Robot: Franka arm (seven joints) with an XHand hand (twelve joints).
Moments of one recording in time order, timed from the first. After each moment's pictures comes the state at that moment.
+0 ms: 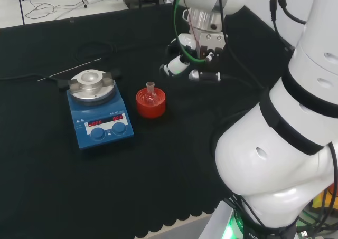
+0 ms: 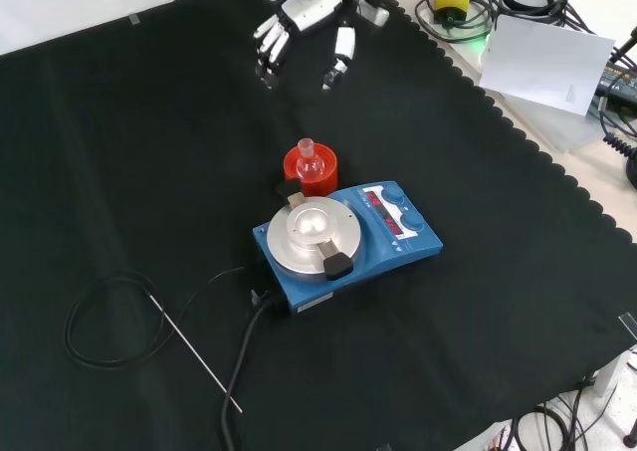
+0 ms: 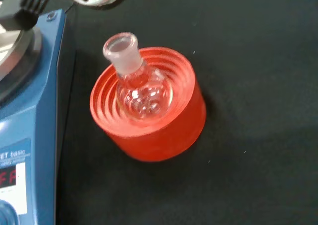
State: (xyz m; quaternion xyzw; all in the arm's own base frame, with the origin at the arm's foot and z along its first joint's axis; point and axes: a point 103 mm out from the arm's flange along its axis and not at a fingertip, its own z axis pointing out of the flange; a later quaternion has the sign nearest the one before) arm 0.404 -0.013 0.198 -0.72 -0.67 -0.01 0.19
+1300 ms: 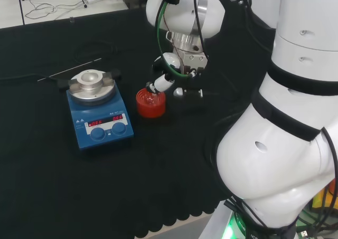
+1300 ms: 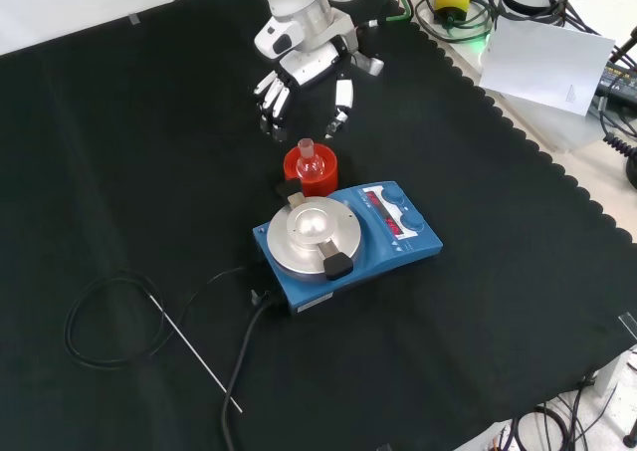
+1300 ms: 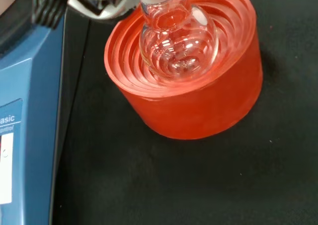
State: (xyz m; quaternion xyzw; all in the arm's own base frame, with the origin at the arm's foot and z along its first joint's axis) arm 0.433 0.022 0.130 -0.69 -0.69 -0.02 0.20
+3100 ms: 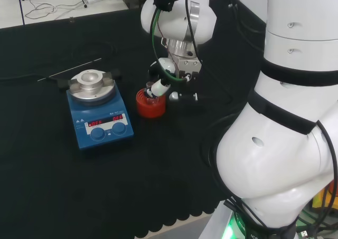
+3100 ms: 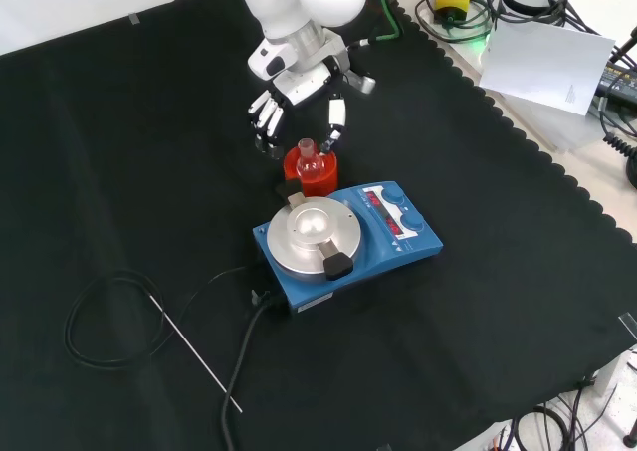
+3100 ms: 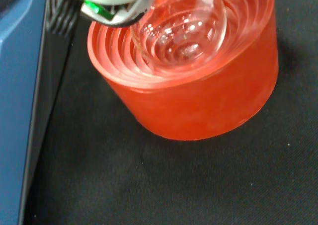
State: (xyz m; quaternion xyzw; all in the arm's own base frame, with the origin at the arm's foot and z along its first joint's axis) arm 0.449 0.027 0.103 -0.69 -0.70 -0.02 0.20
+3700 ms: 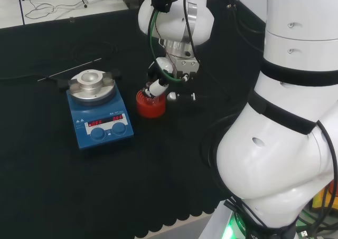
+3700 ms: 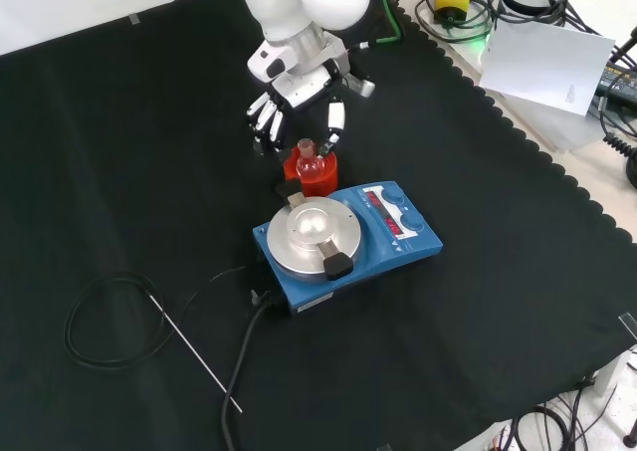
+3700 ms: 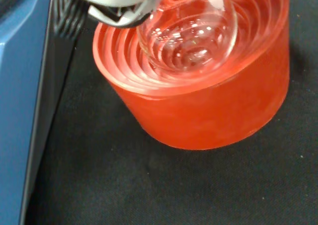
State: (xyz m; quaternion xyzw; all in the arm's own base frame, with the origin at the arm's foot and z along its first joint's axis) arm 0.454 0.033 0.103 -0.69 -0.70 -0.02 0.19
